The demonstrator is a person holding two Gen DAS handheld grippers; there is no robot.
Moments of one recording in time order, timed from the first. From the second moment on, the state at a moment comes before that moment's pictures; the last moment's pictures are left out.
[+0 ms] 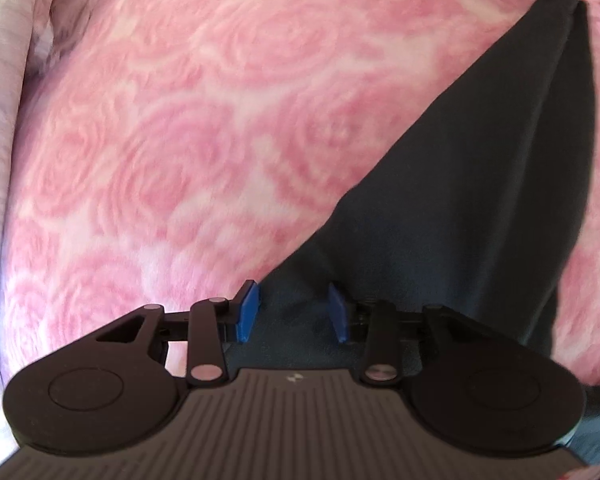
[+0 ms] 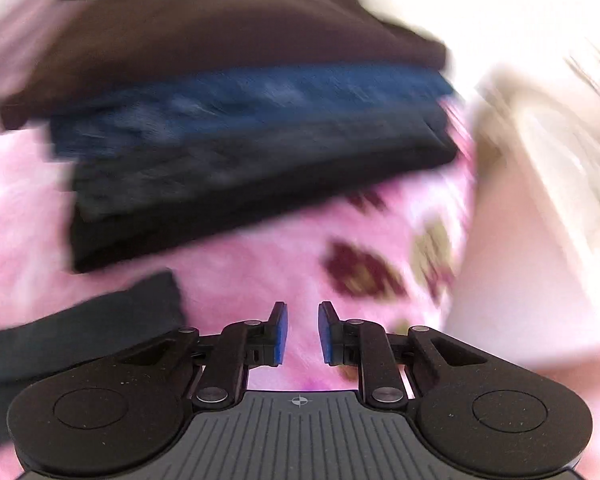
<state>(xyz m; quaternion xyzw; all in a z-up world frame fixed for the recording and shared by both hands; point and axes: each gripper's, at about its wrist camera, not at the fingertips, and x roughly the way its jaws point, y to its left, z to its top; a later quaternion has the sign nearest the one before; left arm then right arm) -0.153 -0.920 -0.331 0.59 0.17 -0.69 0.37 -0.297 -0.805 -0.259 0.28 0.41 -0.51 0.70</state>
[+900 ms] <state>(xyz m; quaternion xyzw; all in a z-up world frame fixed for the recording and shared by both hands) -0.236 -0.869 -0.306 0.55 0.19 -0.72 0.38 -0.325 -0.838 -0.276 0.36 0.42 -0.39 0.73</state>
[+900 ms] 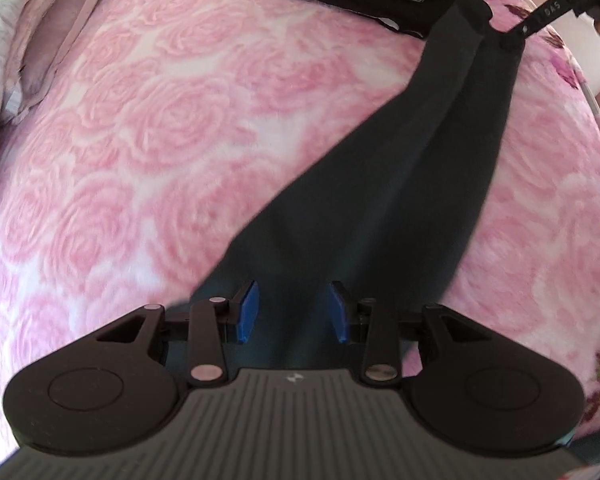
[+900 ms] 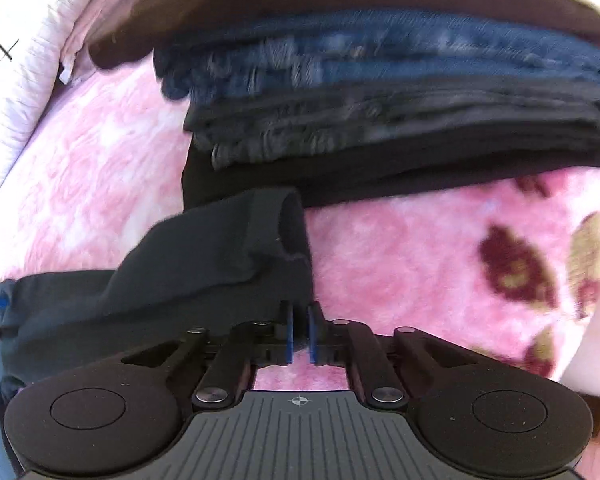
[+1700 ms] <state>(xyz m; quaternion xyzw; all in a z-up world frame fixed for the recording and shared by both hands) -0.261 -0.801 -0.308 0.53 0.23 -0.72 0.38 -0.359 -0.853 -0.262 0.37 0.46 -0.38 0.71</state>
